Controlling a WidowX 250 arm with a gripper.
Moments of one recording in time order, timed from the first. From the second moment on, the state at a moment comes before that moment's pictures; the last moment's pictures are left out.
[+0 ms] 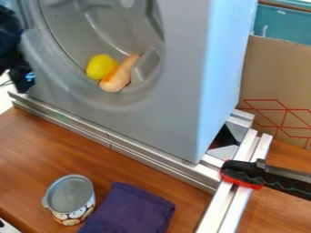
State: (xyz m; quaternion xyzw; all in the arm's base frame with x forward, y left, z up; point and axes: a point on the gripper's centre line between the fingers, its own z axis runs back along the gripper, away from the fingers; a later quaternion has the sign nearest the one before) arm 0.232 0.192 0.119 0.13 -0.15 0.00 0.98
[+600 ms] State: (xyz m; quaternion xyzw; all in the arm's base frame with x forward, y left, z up) arm 0.160 0.132 0.083 0.08 -0.04 -0.07 0.99
